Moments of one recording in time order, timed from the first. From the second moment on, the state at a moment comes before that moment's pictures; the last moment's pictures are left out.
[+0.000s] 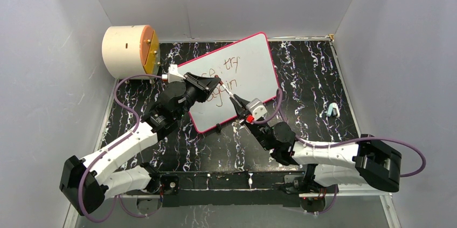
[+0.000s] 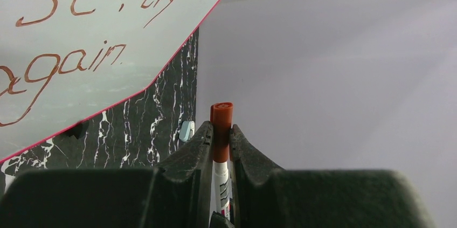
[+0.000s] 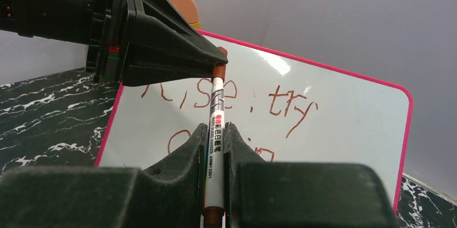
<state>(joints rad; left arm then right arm) -0.71 1.07 0.80 0.11 -0.21 -1.35 1.20 1.16 0.44 1.07 0.46 -0.38</state>
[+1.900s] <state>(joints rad) -0.77 1.07 0.69 0.34 -0.20 -1.30 1.19 1.26 0.36 1.40 0.52 -0.26</state>
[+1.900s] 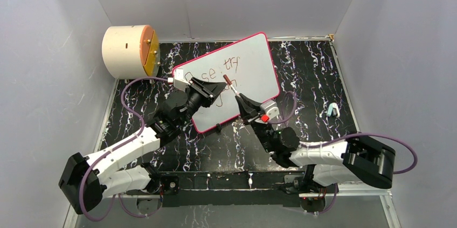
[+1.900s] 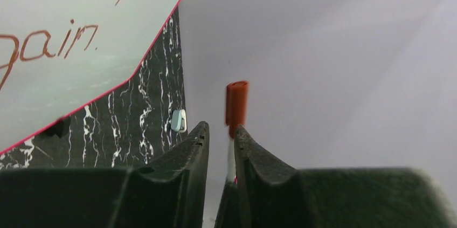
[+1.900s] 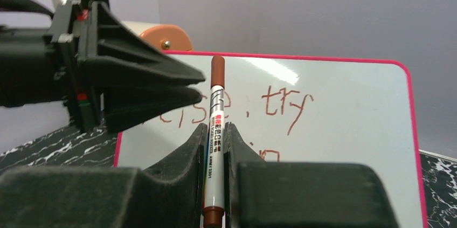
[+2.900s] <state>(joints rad) -0.73 1.07 0.69 0.36 -0.14 -1.03 0.77 0.89 0.33 0.85 0.02 0.56</state>
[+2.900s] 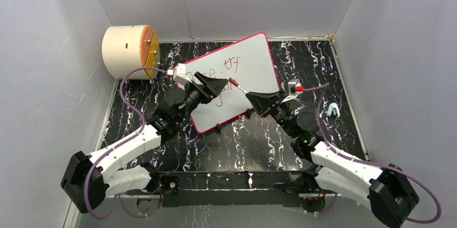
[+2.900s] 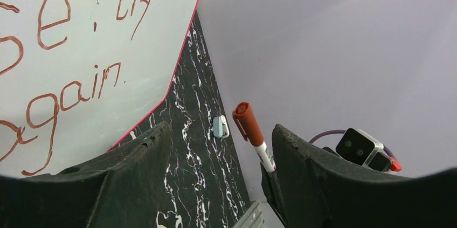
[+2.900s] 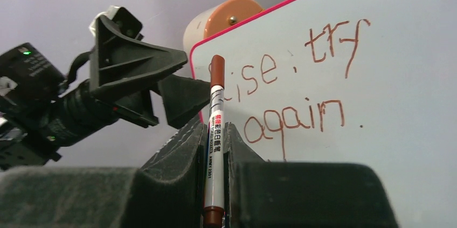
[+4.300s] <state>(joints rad) -0.71 1.21 0.63 0.69 -0.03 -1.18 0.63 1.12 0.35 1.15 -0.31 0.72</state>
